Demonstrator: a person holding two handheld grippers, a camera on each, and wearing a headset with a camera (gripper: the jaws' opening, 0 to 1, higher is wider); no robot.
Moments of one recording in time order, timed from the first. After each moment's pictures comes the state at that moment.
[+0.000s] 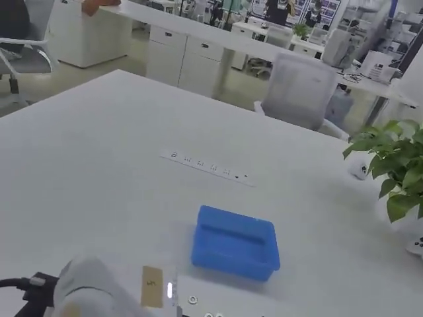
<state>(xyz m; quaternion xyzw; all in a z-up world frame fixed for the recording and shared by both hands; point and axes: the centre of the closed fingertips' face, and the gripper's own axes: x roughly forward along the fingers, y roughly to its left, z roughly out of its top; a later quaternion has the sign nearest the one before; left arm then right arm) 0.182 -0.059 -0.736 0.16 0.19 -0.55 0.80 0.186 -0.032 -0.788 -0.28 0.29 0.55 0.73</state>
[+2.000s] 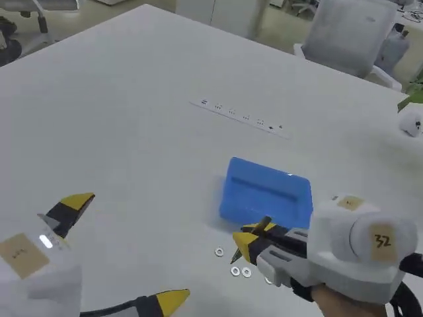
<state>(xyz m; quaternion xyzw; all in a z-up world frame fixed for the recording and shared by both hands) 0.224 0.080 -0.747 0.06 0.19 -0.14 0.97 0.306 -0.008 -0.782 -0.12 0.28 0.50 0.81</state>
